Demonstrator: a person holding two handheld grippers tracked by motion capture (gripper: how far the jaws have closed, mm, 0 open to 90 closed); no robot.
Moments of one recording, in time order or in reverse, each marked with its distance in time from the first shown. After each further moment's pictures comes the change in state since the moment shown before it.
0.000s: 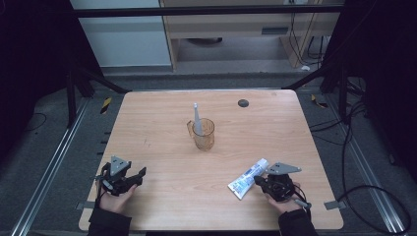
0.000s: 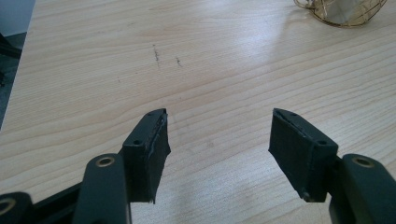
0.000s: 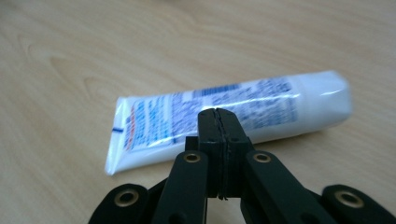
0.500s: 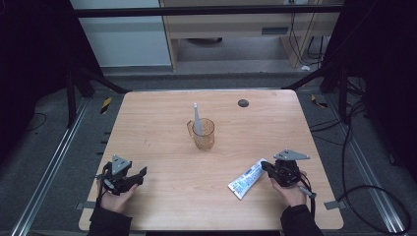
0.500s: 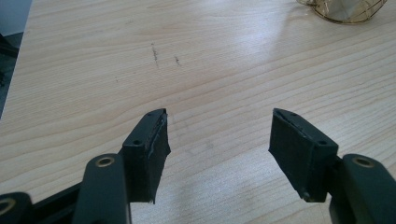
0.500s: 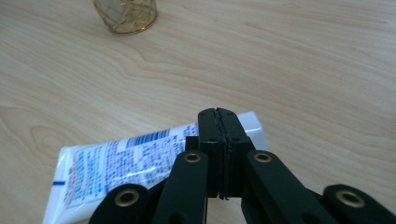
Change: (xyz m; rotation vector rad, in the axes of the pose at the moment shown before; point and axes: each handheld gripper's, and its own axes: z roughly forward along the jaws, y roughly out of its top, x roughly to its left) left arm 0.000 0.001 0.003 0.008 0.003 0.007; right arm -0.033 0.020 0.003 -0.059 -0.080 0.069
